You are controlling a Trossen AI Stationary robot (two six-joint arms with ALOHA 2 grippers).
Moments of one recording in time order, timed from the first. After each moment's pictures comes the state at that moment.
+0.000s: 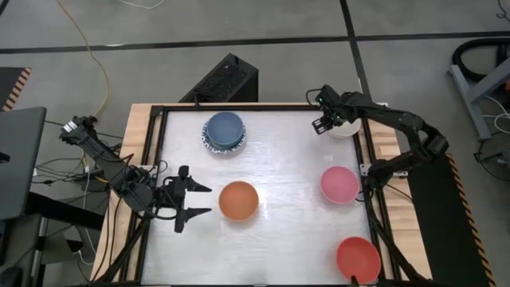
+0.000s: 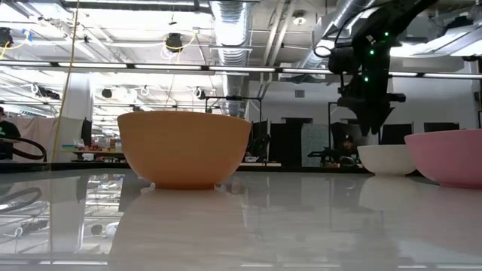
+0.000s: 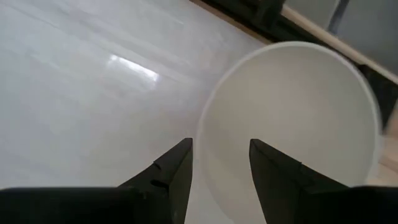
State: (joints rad) left arm -0.69 0.96 0.81 -0.14 -0.69 -0.35; right arm -0.80 1.36 1.00 -0.89 0.28 0.28
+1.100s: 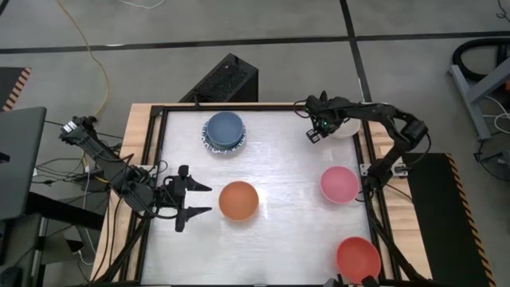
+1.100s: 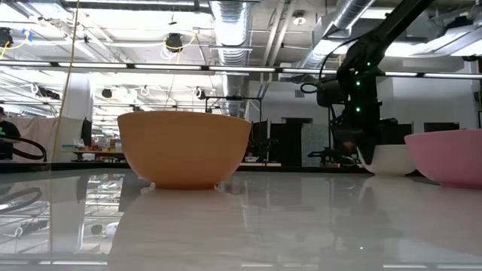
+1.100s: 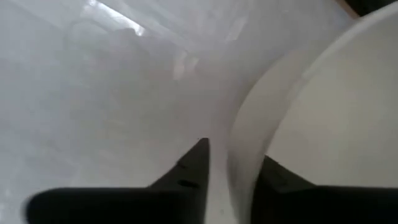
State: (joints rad) left arm -0.69 0.96 0.81 -0.15 -0.70 -0.36; right arm -0.77 1.61 0.98 -0.84 0.29 0.26
